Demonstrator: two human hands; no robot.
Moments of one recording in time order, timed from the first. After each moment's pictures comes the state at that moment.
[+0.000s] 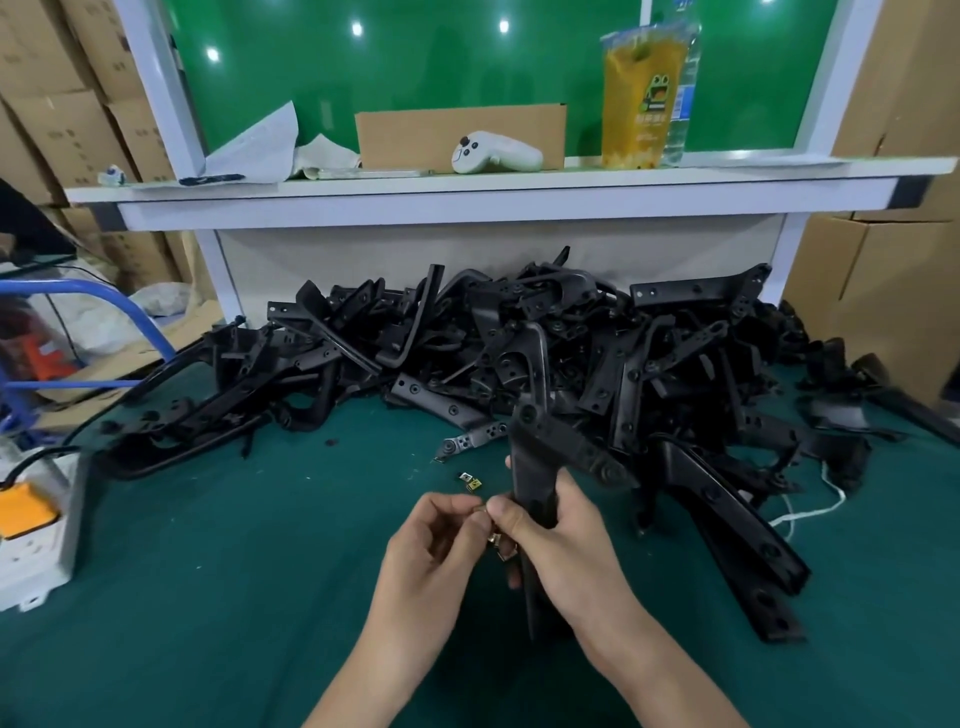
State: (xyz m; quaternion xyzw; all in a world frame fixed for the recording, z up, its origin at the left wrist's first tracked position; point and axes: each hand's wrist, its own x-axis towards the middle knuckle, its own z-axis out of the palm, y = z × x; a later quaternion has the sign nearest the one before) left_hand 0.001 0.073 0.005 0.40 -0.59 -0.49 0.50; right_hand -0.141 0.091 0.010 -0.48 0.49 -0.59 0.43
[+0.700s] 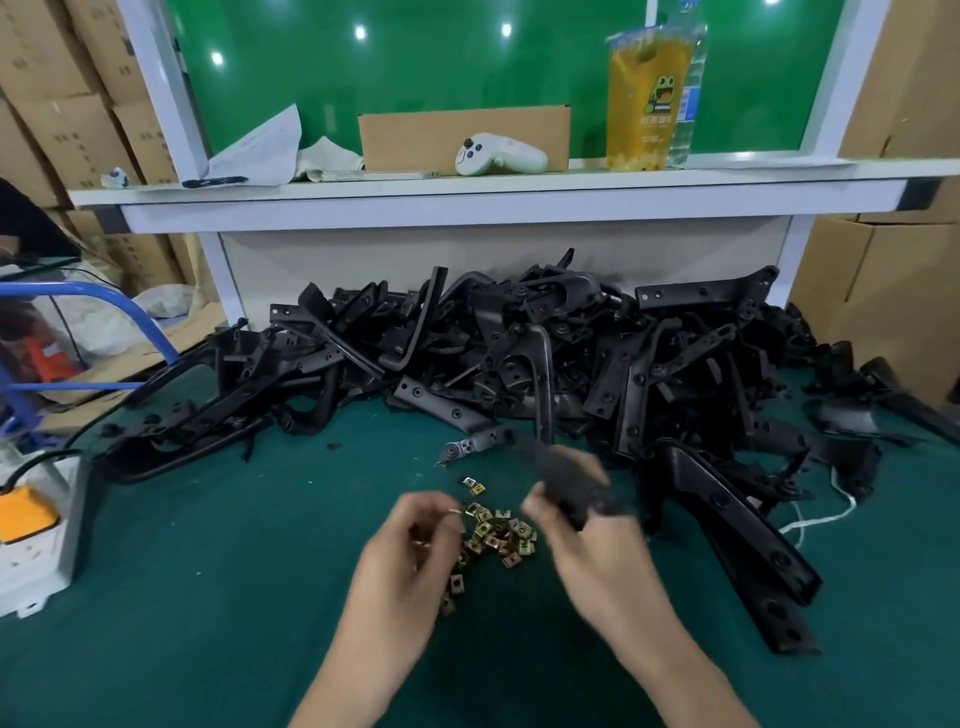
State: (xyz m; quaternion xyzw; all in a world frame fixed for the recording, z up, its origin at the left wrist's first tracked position) left_hand 0.020 0.067 0.007 0.43 -0.65 -0.37 0.51; right_hand -0.160 0.088 0.008 -0.55 0.57 -0.56 0.25
